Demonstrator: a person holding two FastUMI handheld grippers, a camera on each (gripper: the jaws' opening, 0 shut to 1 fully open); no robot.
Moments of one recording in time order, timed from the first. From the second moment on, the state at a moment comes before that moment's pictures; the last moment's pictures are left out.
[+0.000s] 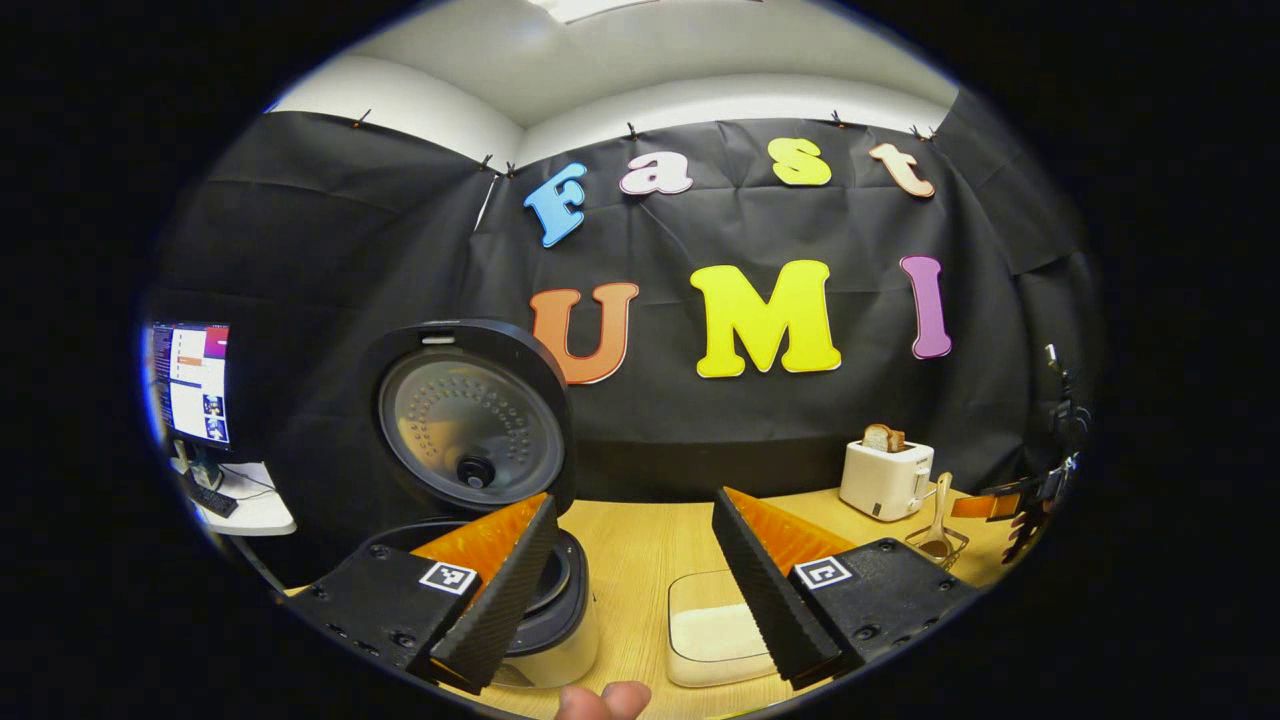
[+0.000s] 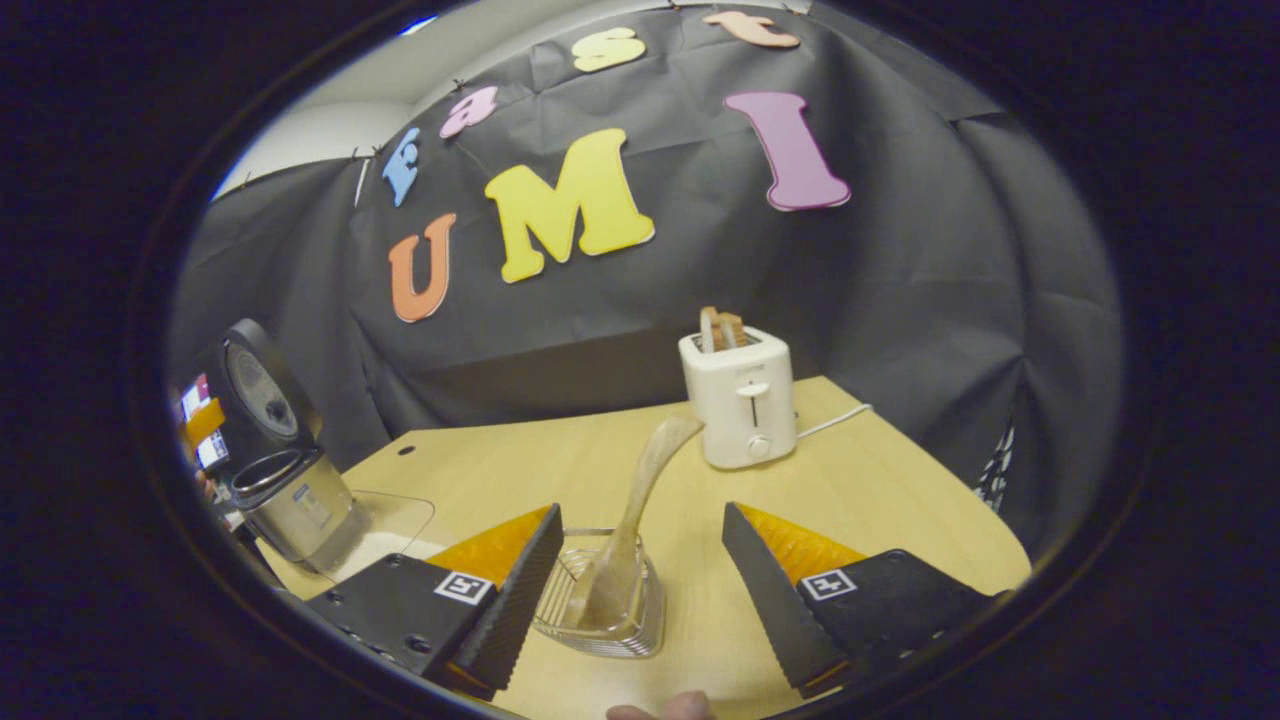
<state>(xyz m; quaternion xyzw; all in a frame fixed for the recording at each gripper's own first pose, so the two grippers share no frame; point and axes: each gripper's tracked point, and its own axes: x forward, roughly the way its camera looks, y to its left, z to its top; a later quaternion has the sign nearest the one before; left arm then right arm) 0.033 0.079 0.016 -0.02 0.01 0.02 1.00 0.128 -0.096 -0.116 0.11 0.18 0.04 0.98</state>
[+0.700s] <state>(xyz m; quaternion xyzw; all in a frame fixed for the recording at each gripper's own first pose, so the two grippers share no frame) 0.037 0.100 -0.004 0.00 0.02 0.03 1.00 0.201 -0.078 -0.156 0.20 0.25 0.08 0.94</state>
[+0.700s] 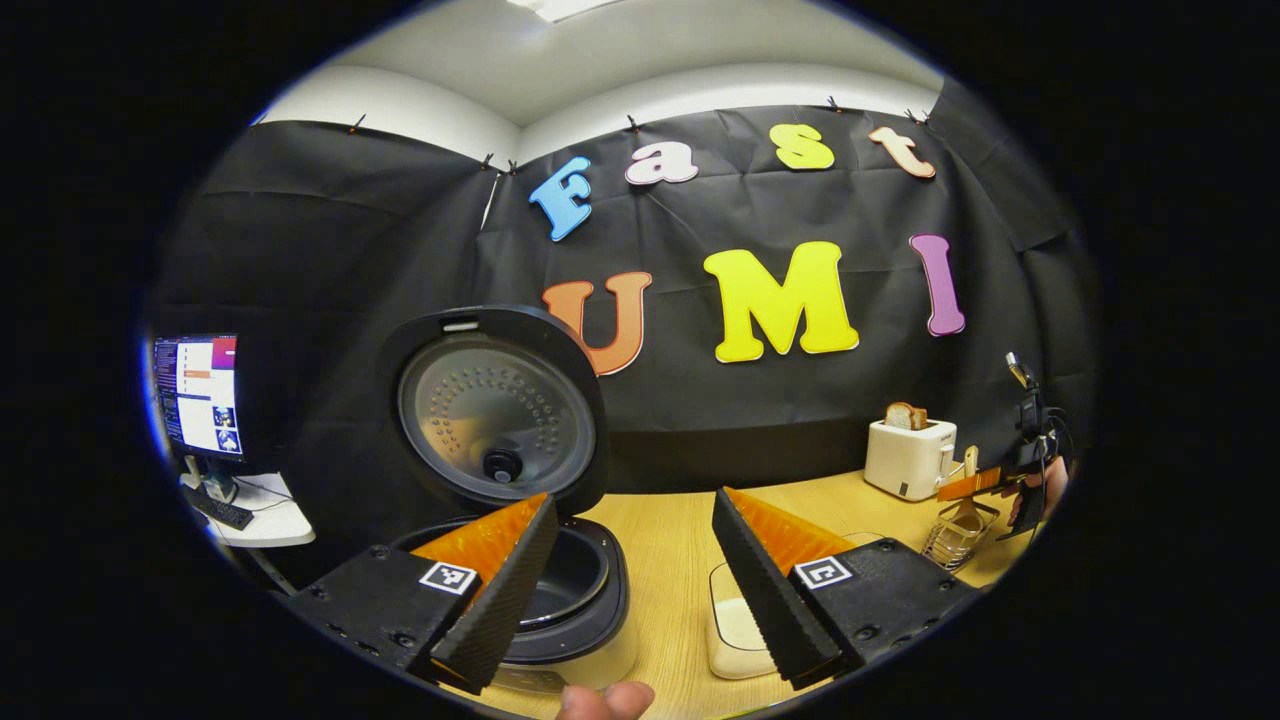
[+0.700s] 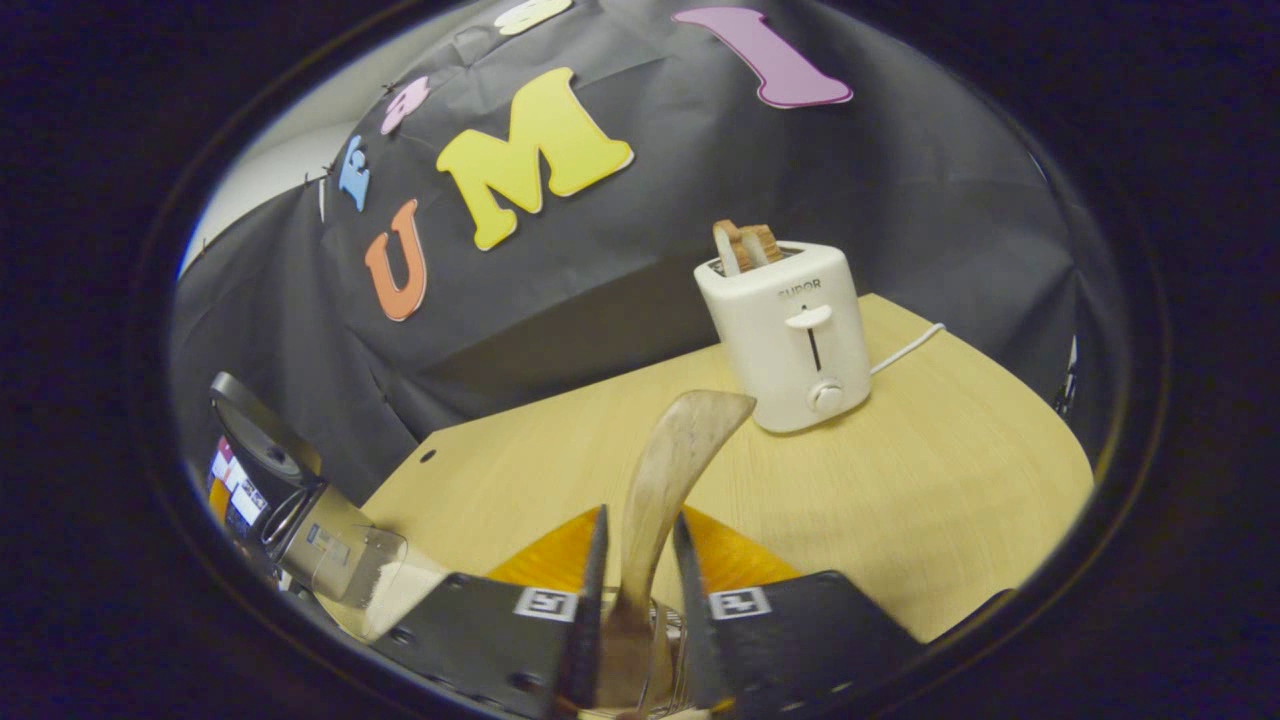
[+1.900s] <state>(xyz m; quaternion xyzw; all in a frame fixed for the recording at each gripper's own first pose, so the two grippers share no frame) 0.012 0.159 0.000 0.02 0.03 0.06 1.00 0.159 -0.003 0.015 0.09 0.08 0.05 0.99</state>
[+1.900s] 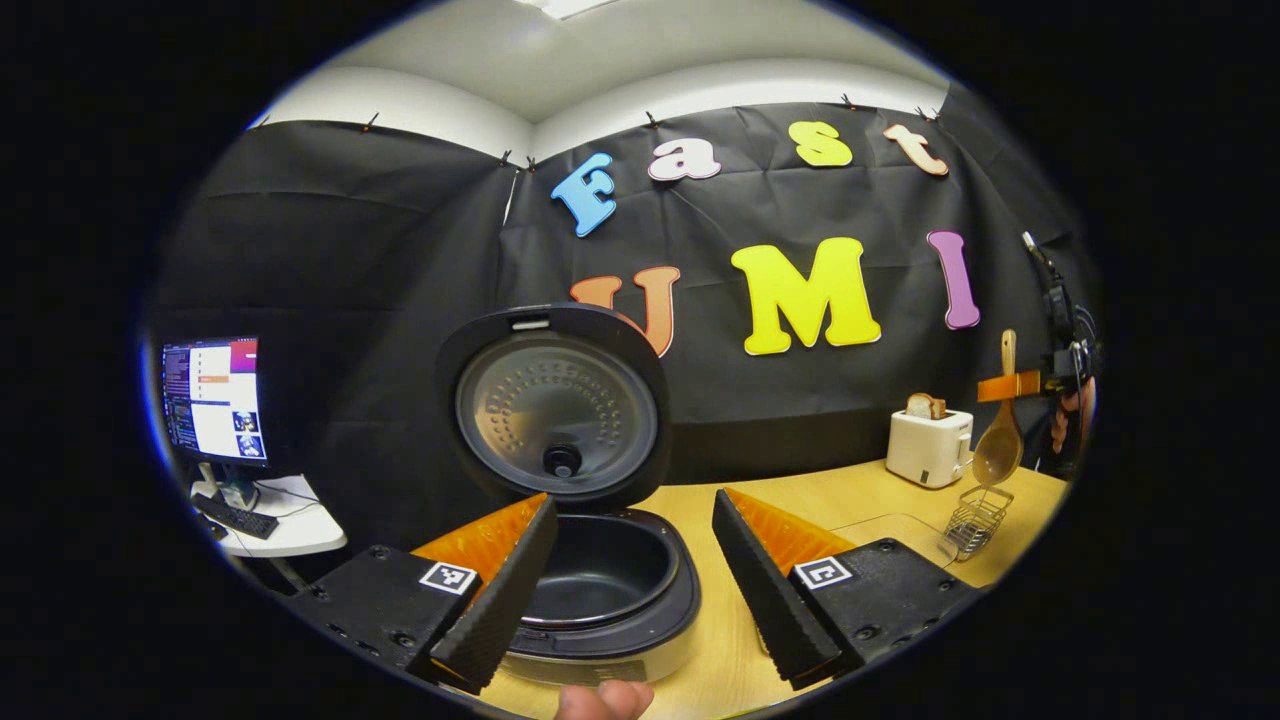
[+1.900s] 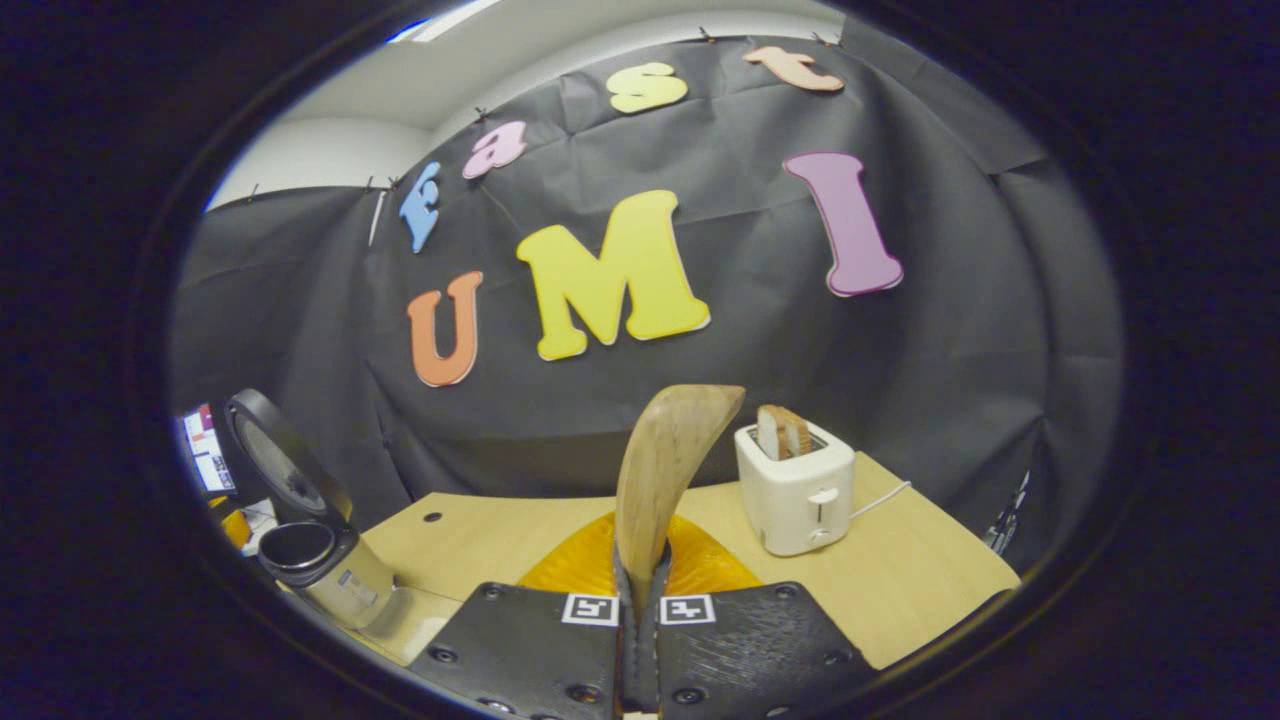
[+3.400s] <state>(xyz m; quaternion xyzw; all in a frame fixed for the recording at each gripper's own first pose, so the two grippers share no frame) 0.006 0.211 0.003 -0.01 0.01 0.07 1.00 0.147 0.216 -0.118 -0.05 0.19 0.08 0.98</state>
